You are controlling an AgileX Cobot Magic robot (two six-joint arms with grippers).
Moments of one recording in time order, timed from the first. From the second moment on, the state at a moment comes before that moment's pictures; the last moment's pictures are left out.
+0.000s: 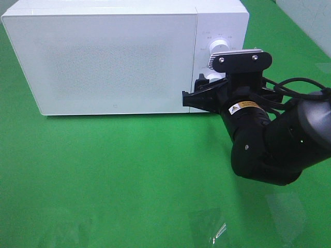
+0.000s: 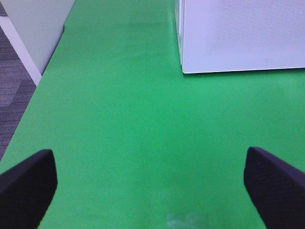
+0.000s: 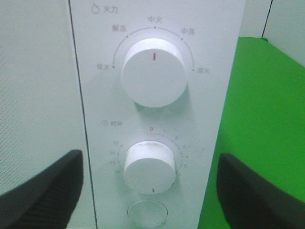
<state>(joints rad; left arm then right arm) 0.07 -0.01 -0.50 -0.04 1.05 0.10 0.73 1.94 -0.66 0.79 -1.21 -0.32</state>
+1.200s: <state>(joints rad) 0.07 -0.01 -0.50 -0.03 1.05 0.10 0.63 2.13 -0.83 0.71 -1.13 -0.27</state>
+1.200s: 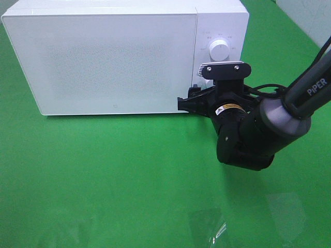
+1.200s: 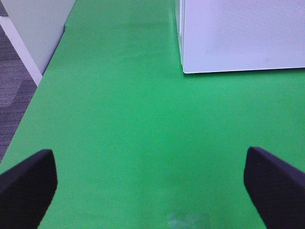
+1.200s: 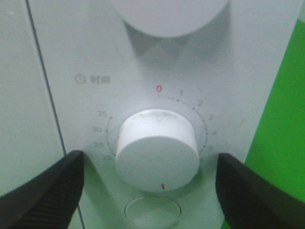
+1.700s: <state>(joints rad) 0.07 -0.01 -0.50 -0.03 1.05 0.10 0.64 2.09 -0.82 0.71 -1.13 -0.27</state>
